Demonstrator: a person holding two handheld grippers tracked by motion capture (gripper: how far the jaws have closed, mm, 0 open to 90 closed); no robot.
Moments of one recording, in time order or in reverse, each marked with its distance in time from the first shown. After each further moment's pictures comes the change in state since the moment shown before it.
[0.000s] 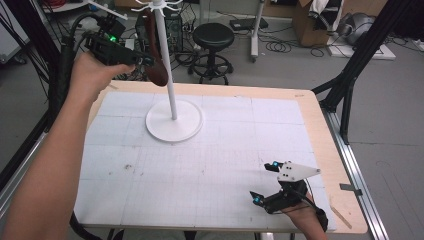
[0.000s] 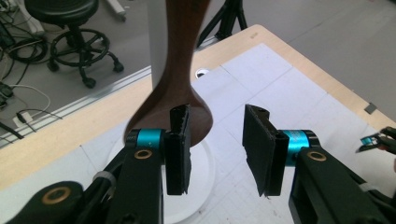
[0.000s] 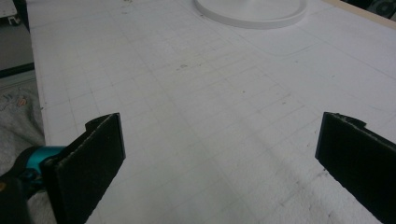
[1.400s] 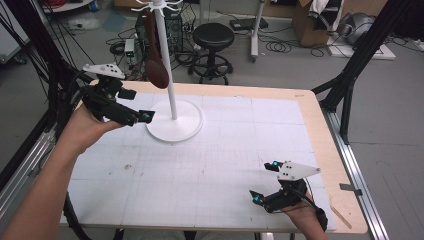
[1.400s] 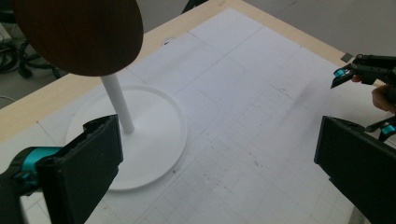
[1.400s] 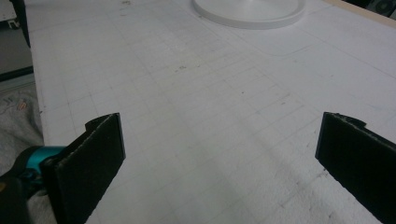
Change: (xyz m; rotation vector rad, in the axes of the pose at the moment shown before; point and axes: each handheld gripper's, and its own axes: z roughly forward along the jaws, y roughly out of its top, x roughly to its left) left arm -0.039 -0.095 -0.004 -0.010 -0.066 0.113; right arm -0.001 0.001 0.001 -0.003 -0.004 0.012
